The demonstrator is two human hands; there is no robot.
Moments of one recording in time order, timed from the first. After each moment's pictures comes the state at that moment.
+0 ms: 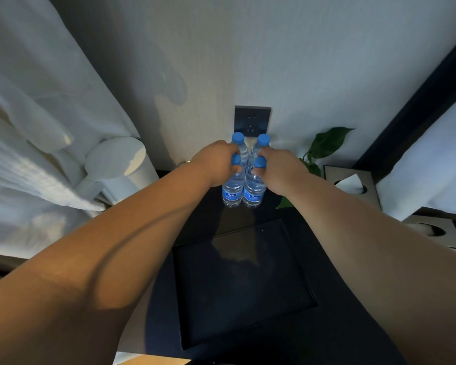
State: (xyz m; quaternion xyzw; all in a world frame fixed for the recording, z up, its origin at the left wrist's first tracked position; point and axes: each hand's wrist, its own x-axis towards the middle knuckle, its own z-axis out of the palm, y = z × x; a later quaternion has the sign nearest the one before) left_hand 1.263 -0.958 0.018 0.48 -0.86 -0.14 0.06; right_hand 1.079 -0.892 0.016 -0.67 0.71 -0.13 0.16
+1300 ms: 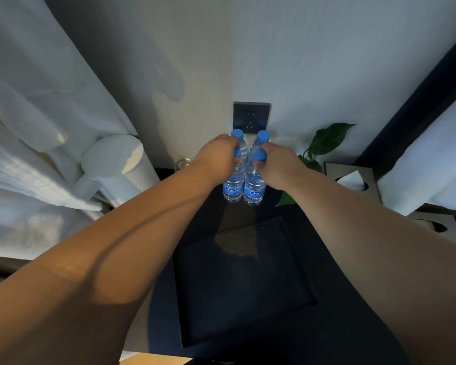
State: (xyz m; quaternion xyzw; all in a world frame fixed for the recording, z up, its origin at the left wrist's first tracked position) left_hand 1.250 -0.955 0.019 0.51 -0.84 -0.14 0.10; right_hand 1.076 -0.903 0.006 -0.64 0.72 -0.17 0.21
